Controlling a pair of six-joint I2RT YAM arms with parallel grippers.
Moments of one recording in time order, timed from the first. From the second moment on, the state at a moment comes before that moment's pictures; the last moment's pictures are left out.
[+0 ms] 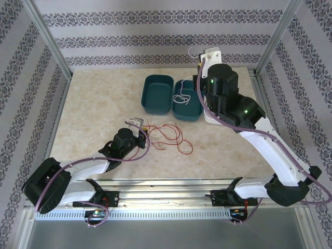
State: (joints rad) left arm -0.64 1.22 0.39 0.44 -0.12 -0.29; right arm 0.70 1.31 1.68 -0.58 0.60 0.02
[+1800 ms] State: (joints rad) left arm -0.64 1.16 0.39 0.37 -0.08 -0.29; right arm 0.37 1.75 1.59 -0.55 0.25 0.27
